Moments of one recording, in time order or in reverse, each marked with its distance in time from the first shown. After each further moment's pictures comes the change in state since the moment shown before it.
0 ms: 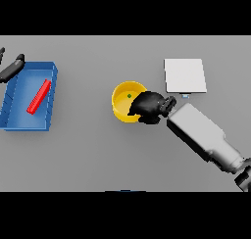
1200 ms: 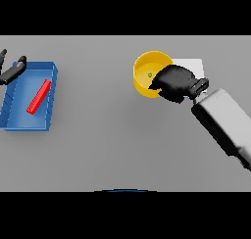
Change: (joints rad) left arm -0.026 0.035 0.049 0.058 -0.066 0.040 0.001; right arm 0.014 -0.163 -0.205 -0.215 -0.073 0.047 0.135
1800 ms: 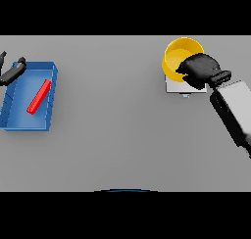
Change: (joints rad) left arm -0.014 0.004 -0.003 0.026 -0.011 0.016 0.029; right arm -0.046 -0.034 -0.088 0.323 0.033 -0.198 -0.015
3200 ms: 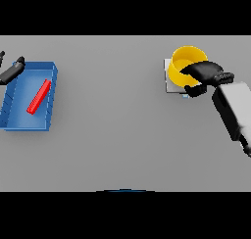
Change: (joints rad) left arm 0.010 0.008 0.005 -0.015 0.008 -0.013 0.004; right arm -0.060 0.056 -0.045 0.310 -0.015 0.006 -0.068
